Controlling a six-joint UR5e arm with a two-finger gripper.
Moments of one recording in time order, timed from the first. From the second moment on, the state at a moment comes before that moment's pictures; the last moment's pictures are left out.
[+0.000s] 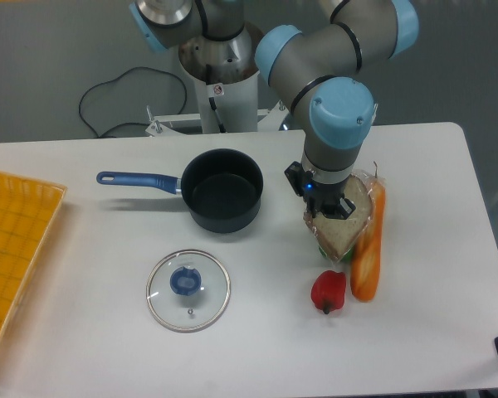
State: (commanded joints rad) arm 2.58 -1.88 -1.52 -1.37 1.58 1.27
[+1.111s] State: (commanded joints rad) arm 2.50 -1.79 -1.62 -1.40 1.56 1.26
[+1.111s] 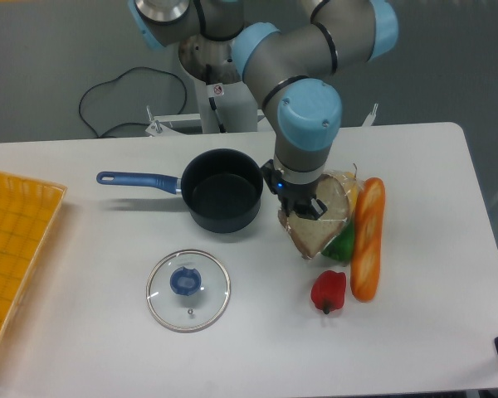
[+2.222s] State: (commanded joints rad) arm 2.37 -1.62 -1.74 -1.58 1.58 1.22
